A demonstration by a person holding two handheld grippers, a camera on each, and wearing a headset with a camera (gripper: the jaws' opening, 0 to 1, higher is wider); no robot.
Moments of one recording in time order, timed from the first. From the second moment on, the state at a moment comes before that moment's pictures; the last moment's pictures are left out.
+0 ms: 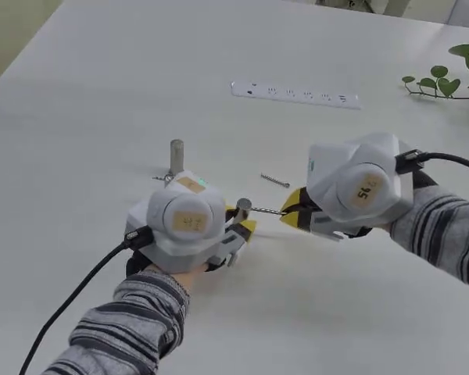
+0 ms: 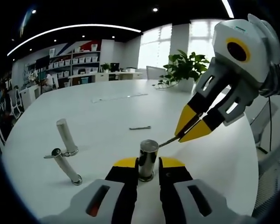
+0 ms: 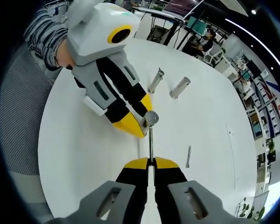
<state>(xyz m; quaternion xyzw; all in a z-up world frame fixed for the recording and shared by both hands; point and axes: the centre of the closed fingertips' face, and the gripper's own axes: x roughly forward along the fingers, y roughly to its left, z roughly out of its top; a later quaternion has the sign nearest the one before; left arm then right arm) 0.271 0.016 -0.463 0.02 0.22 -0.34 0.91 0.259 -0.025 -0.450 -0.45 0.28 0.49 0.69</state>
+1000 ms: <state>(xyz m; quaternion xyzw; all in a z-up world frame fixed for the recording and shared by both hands) 0.270 0.019 -0.469 0.01 0.23 -0.35 0.91 0.261 0.008 -0.448 -0.48 0.24 0.52 0.67</state>
